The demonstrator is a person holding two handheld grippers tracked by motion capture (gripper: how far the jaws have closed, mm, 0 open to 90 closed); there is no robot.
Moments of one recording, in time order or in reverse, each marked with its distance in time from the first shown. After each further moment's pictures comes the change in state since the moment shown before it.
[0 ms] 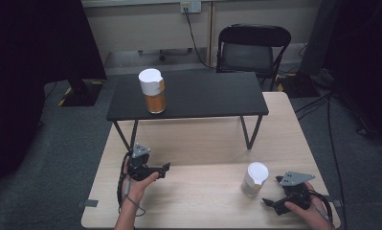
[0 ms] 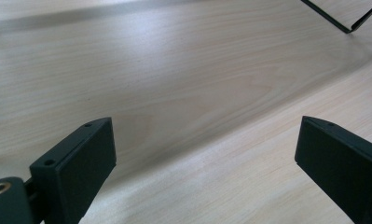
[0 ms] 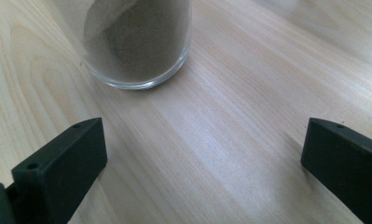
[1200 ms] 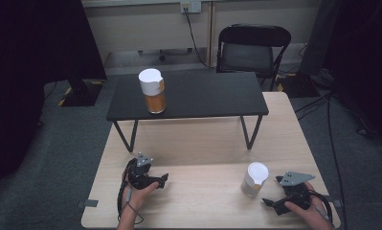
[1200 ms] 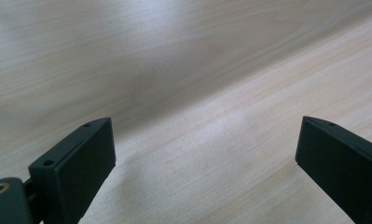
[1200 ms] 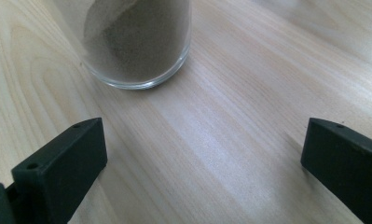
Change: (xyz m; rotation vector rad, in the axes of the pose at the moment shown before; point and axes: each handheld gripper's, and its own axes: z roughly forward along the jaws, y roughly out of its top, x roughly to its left) left arm -0.003 -0.016 0.012 0.110 0.041 0.070; right arm 0.000 0.000 0.000 0.000 0.000 0.000
